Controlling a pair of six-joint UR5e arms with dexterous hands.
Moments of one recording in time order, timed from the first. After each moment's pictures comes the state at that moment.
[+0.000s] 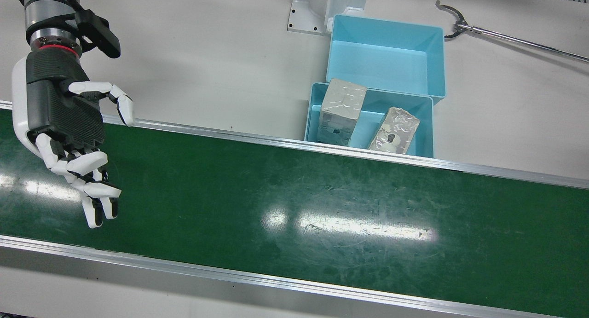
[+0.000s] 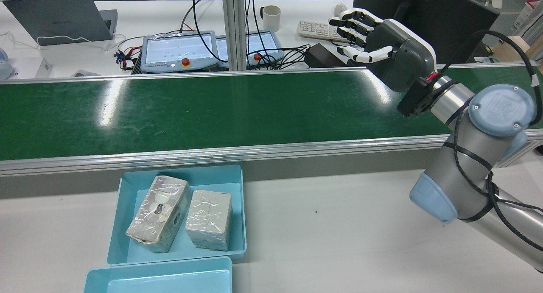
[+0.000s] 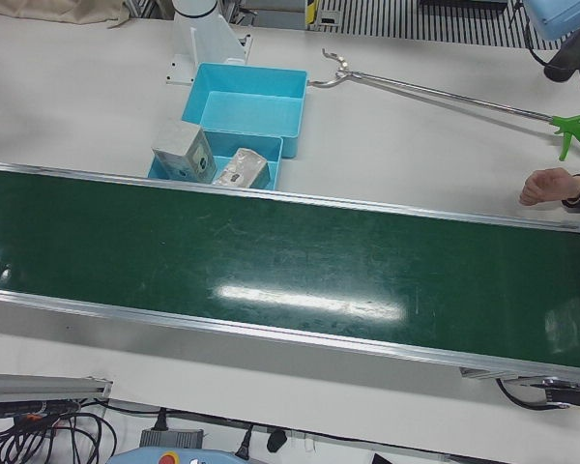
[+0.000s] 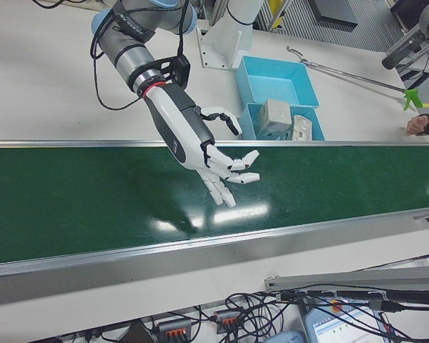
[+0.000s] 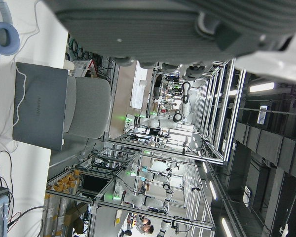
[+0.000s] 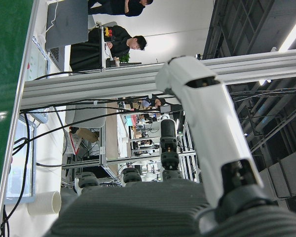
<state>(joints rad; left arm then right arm) -1.81 -1.79 -1.75 0.44 1.92 -0.15 0.97 -1.14 1.93 -3.57 -1.31 0.00</state>
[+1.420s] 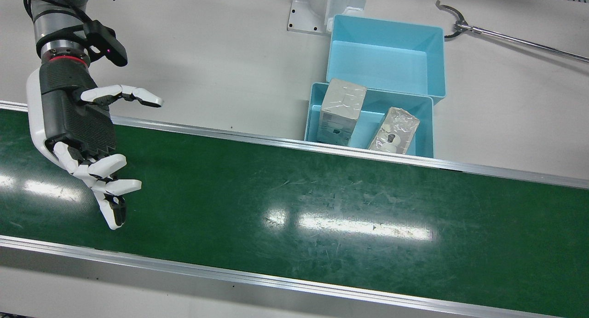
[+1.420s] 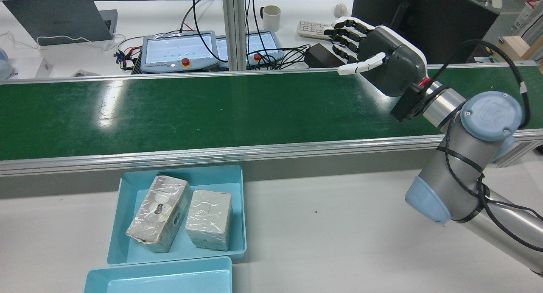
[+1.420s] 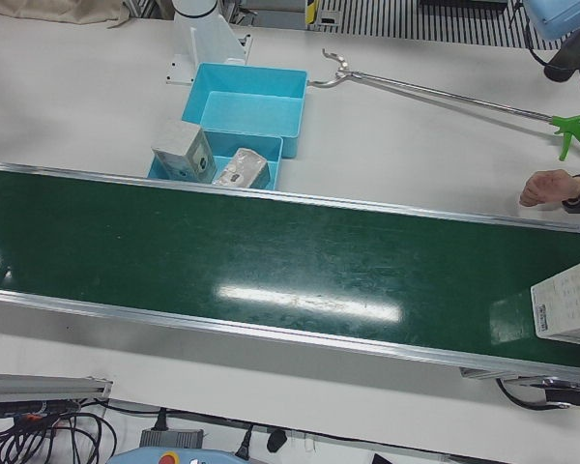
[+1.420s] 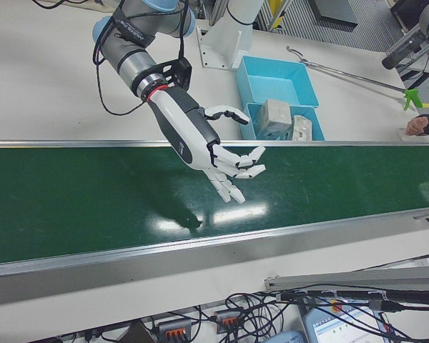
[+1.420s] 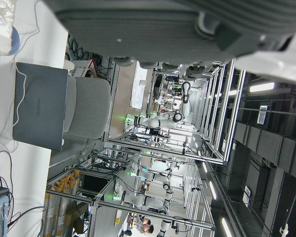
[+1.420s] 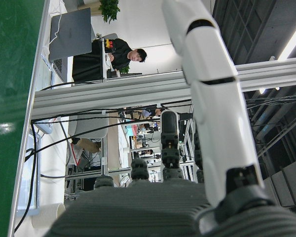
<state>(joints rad) -1.81 -1.79 -1.75 0.44 1.92 -0.15 0.95 -1.15 1.88 -3.48 -1.32 0.00</state>
